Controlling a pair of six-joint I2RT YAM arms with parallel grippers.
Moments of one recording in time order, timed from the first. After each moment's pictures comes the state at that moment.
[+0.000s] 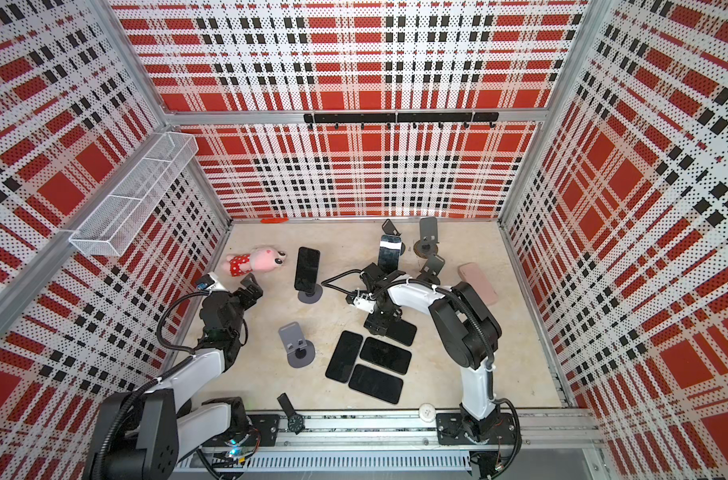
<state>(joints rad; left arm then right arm) 0.07 1.14 0.32 0.57 -0.19 -0.52 0.67 1.94 1.29 -0.72 -0.12 -0.52</state>
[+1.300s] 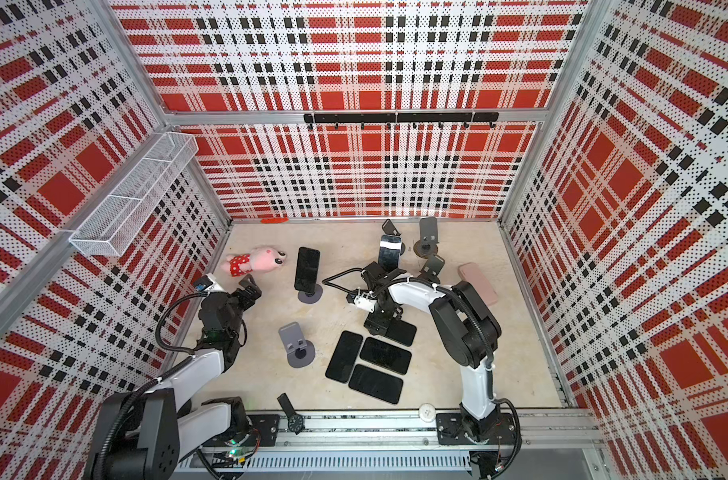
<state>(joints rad) 0.09 1.14 0.31 0.57 -0.18 -0.53 0.66 1.95 1.30 -0.74 -0.15 -0.52</state>
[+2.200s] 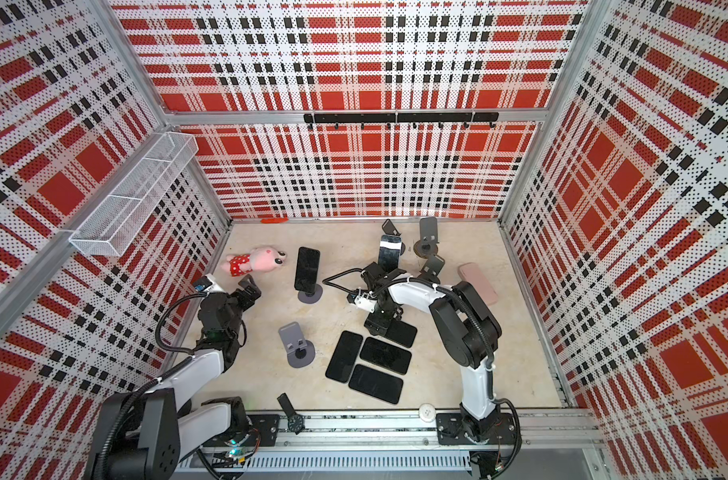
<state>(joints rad) 0.10 1.14 0.31 0.57 -0.17 -0.53 0.65 1.94 1.30 -0.77 -0.14 -0.49</state>
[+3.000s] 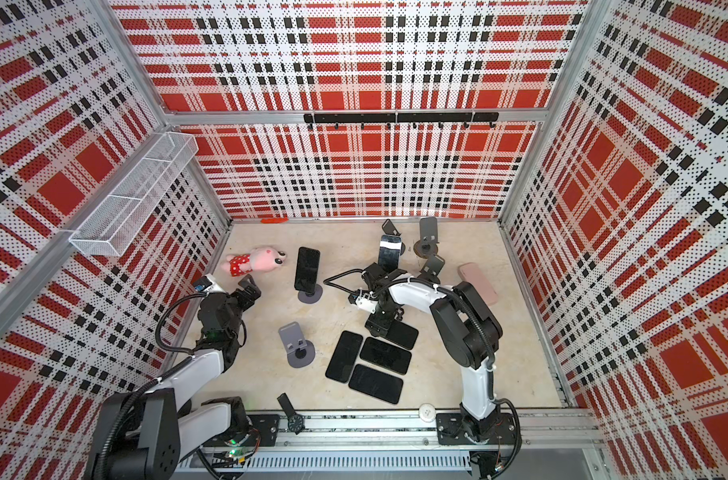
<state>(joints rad) 0.10 1.14 0.31 0.57 -0.16 -0.54 0.66 1.94 1.29 -0.79 -0.14 -0.47</state>
